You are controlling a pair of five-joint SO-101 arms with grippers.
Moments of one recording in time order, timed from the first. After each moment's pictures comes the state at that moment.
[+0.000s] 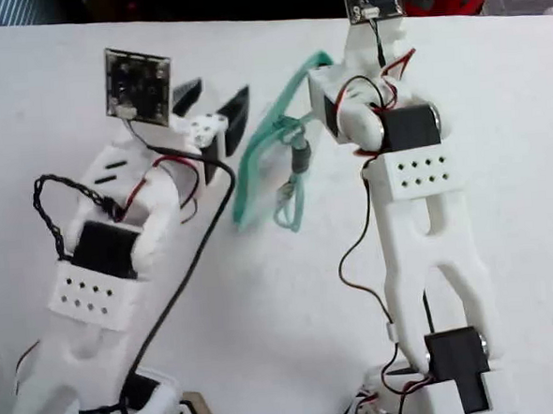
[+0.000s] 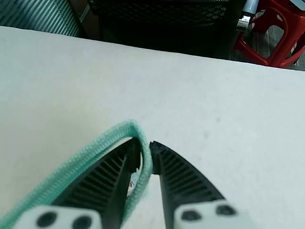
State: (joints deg) left arm 13.6 -41.3 29.9 41.1 -0.5; right arm -12.6 -3.3 -2.5 60.1 2.3
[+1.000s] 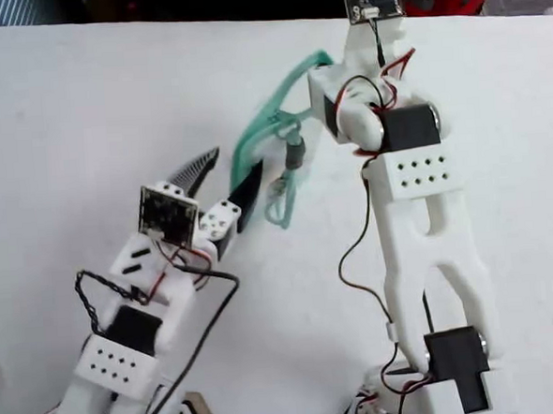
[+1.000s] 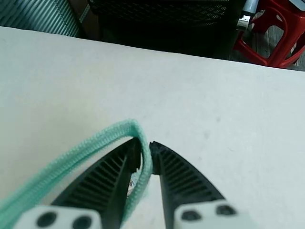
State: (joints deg) left arm 17.3 -66.9 78.4 5.3 -3.1; right arm -12.6 -3.3 -2.5 60.1 2.3
